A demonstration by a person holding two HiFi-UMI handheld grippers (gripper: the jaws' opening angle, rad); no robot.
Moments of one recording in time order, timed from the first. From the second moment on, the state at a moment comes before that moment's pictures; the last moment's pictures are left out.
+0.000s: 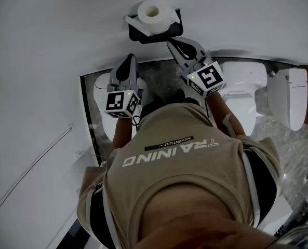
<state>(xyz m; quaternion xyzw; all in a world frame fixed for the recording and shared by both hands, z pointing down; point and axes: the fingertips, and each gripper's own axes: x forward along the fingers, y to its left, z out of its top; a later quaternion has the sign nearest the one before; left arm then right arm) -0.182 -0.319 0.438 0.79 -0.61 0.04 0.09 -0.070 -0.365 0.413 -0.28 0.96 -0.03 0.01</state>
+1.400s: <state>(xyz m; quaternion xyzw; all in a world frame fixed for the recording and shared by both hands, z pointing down) -0.225 -0.321 0.416 0.82 -0.56 -0.01 0.07 -0.110 -0.411 0.402 -0.41 0.91 -0.02 -0.07</state>
